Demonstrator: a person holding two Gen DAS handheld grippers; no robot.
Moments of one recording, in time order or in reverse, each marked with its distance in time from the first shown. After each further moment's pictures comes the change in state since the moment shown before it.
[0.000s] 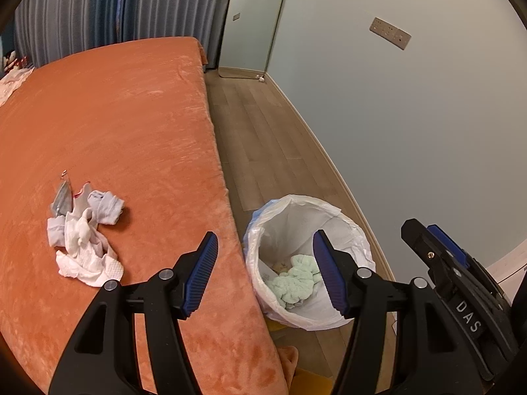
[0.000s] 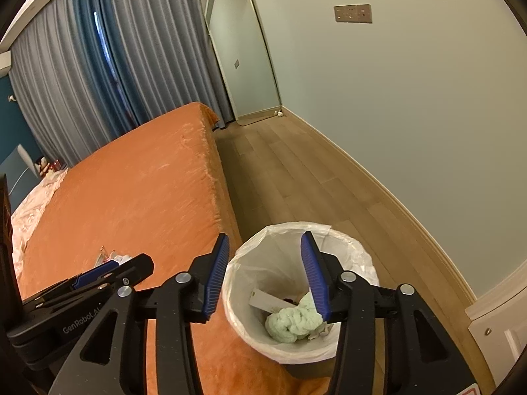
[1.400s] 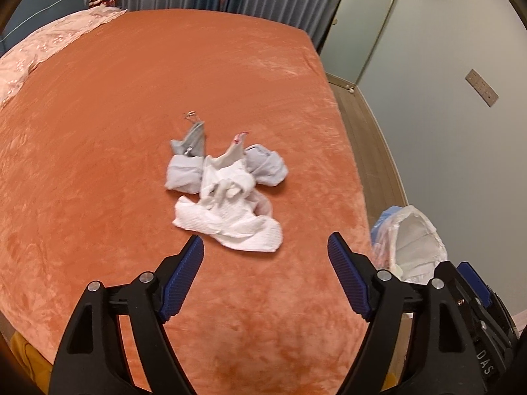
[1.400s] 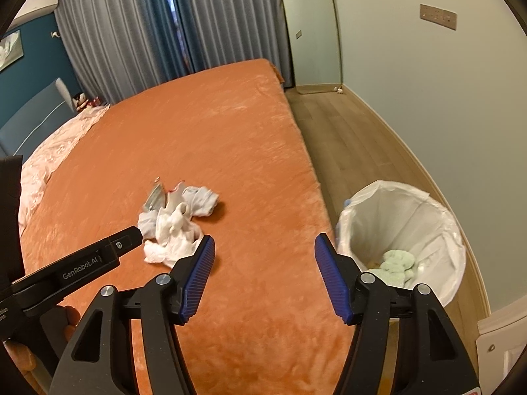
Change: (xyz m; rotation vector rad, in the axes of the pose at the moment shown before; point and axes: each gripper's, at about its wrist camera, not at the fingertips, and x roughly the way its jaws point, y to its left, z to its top) left arm -0.046 0.208 -0.058 -0.302 0.010 0.218; right arm 0.019 0.158 -0.081 -0.208 0.140 0.131
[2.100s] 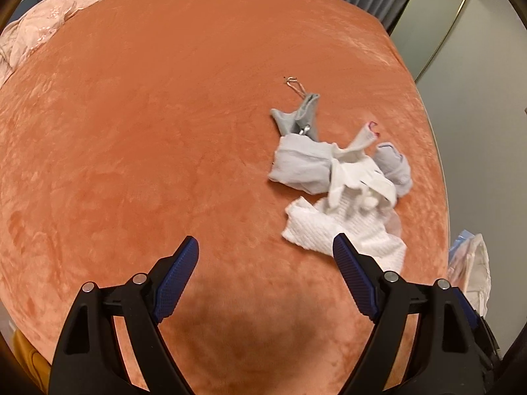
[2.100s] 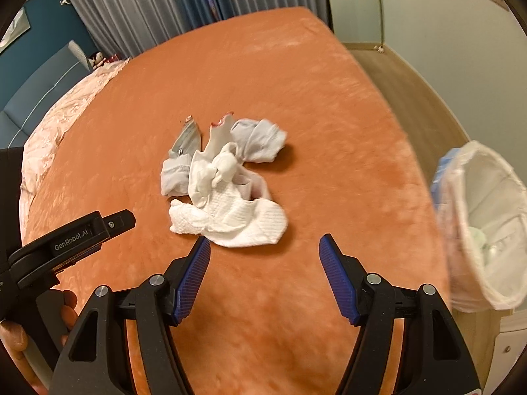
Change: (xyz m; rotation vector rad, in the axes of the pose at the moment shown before) left arm 0.081 0.125 0.021 -0.162 0.121 0.134; right arm 0.134 0.090 -0.029 -0.038 0.215 0.110
